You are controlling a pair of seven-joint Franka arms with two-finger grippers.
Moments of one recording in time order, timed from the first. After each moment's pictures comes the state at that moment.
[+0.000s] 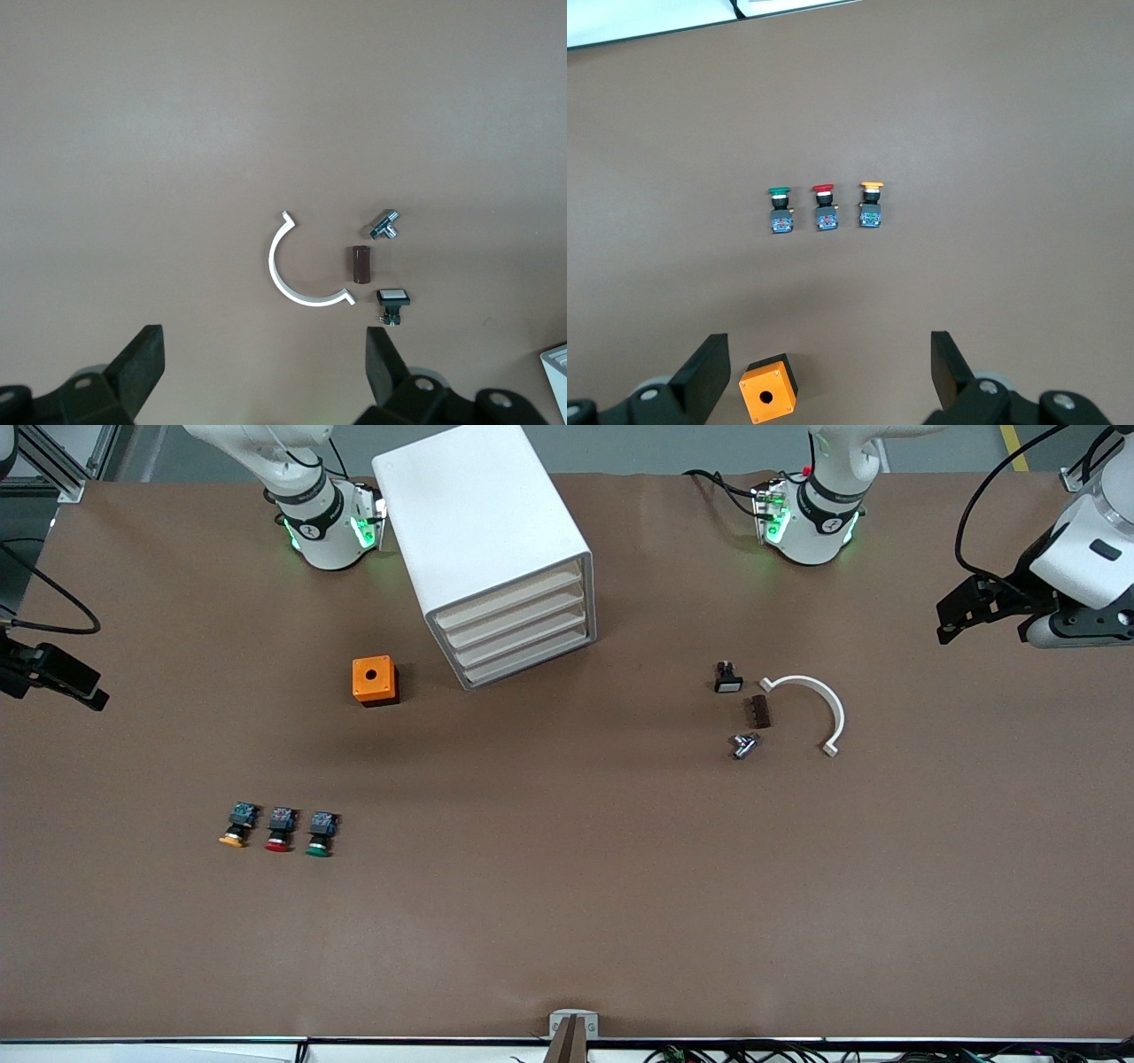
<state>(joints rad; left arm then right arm) 0.01 -0.13 -0.11 -1.73 0.02 1.61 -0.09 -0.08 0.06 0.03 -1.48 -0.03 1.62 0.13</state>
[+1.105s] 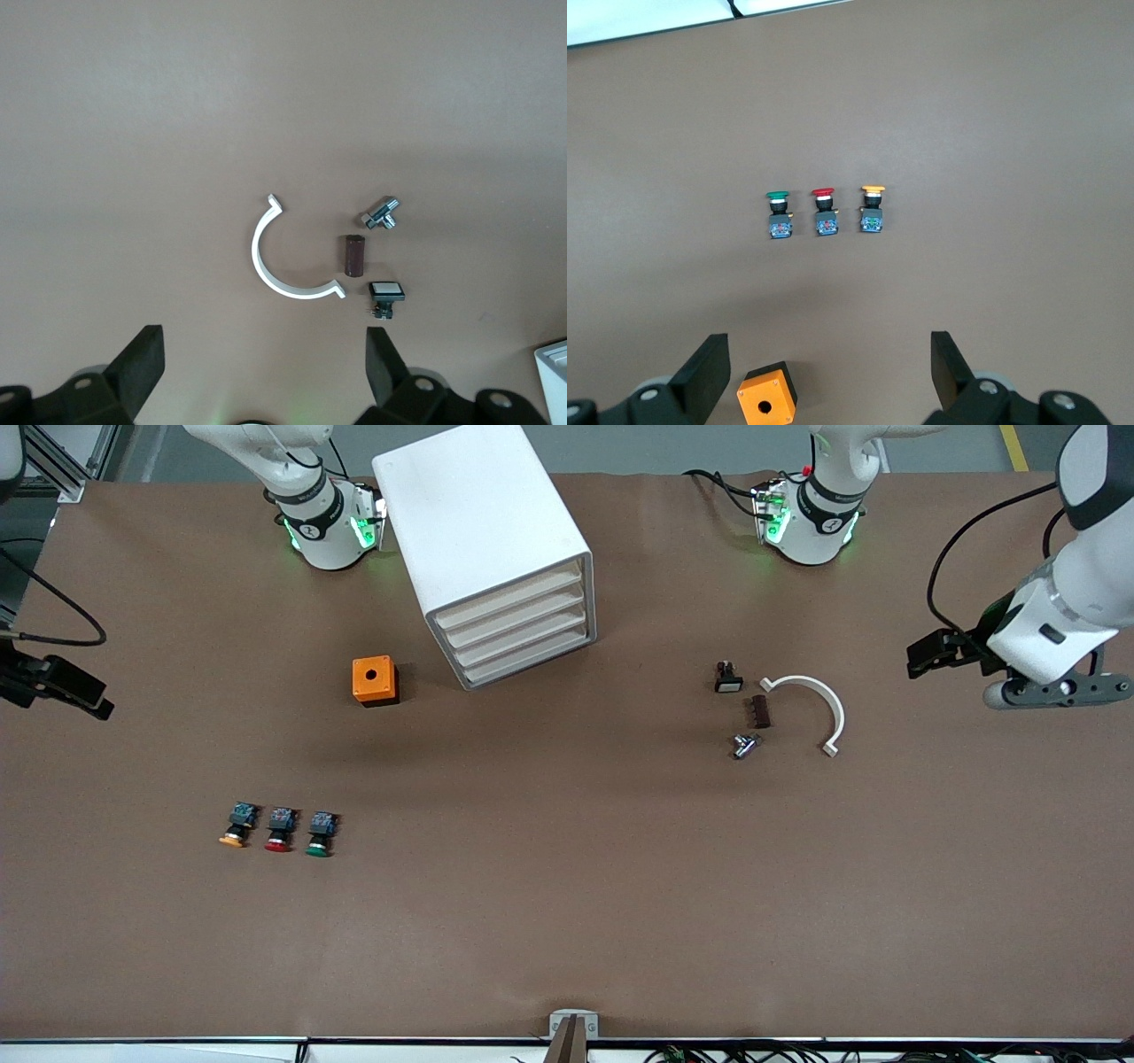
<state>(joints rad) 0.01 0.02 -0.12 -1.72 -0.01 1.61 -0.14 -0.08 0.10 0.03 -1.49 -0.03 1.66 0.13</state>
